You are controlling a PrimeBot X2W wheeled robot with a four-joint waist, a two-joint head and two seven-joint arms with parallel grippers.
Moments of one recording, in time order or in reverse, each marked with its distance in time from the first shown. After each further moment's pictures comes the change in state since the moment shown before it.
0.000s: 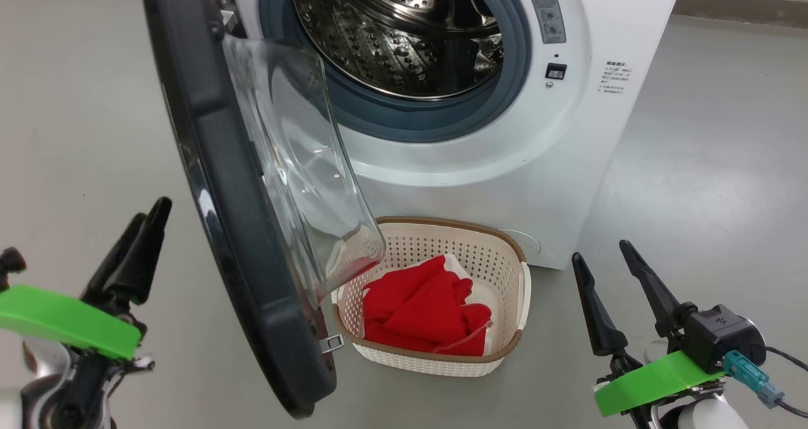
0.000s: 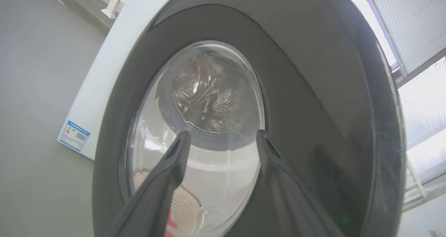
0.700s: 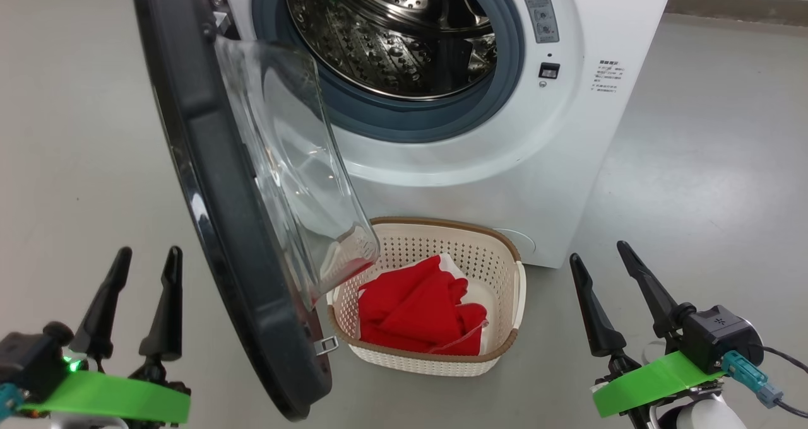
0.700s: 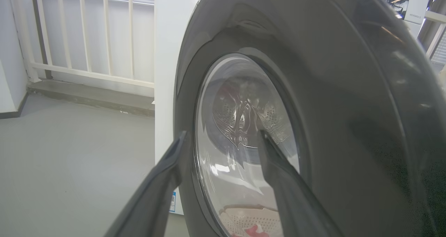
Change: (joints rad) left arm 0.150 0.128 -0.212 0.012 0.519 0.002 -0.582; right arm 0.000 0.000 0.007 0.001 0.004 0.000 0.000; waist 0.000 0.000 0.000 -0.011
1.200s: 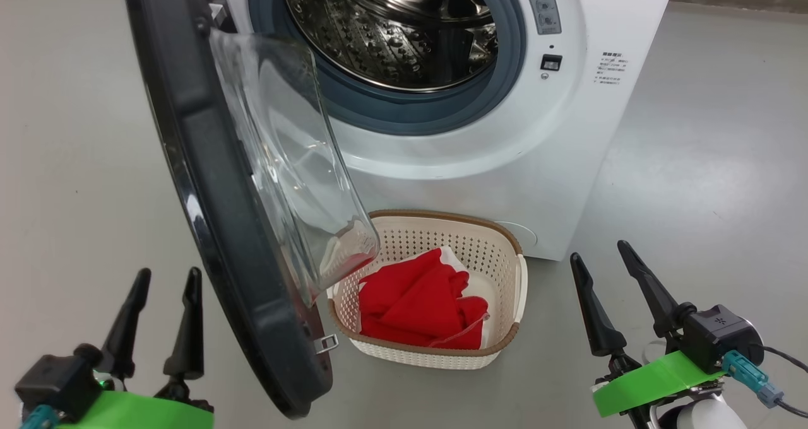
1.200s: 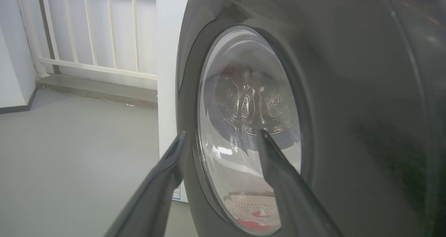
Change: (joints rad) left arm 0.045 -0.034 -0.027 0.023 0.066 0.026 -0.063; right arm 0.000 0.000 -0.001 -0.001 0.006 0.000 0.000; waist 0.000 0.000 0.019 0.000
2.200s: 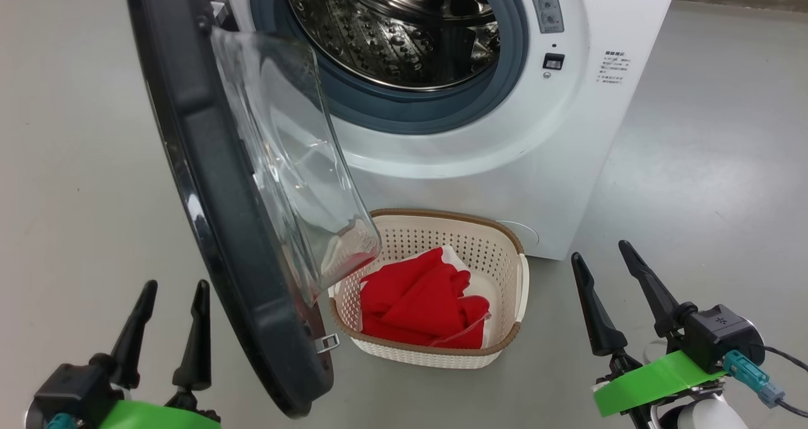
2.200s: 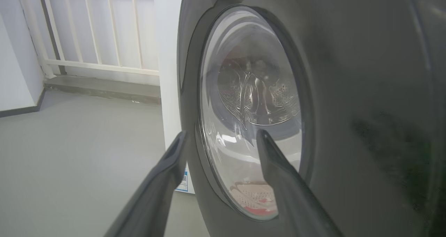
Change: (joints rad) left arm 0.022 -0.013 -0.017 0.014 0.063 0.025 -0.014; right arm 0.000 0.000 -0.002 0.000 0.000 0.000 0.000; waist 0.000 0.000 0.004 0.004
